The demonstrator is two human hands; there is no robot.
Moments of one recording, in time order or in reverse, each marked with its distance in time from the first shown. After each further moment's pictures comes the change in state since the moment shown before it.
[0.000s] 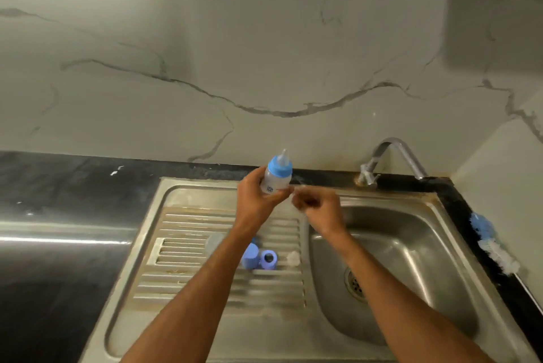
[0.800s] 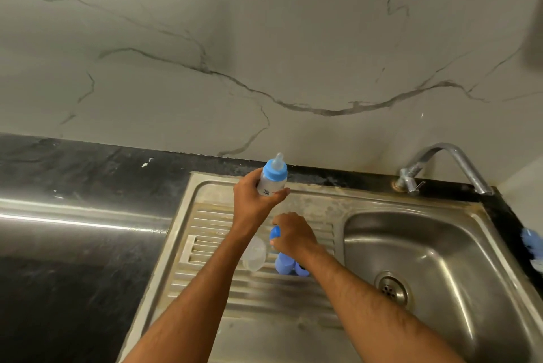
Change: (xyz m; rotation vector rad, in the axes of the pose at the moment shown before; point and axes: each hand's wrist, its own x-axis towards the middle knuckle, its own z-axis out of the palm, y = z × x) left_hand 0.019 -0.054 -0.074 0.052 0.072 -0.069; right_hand -0.006 -0.007 0.137 -0.734 -0.515 0.035
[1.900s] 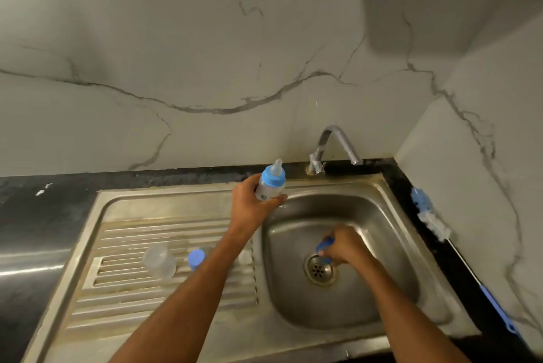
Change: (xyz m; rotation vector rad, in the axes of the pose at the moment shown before) left_hand -0.054 0.083 0.169 -0.004 -0.252 0.000; right_hand -0.138 0.249 -0.094 0.240 -0.044 0.540
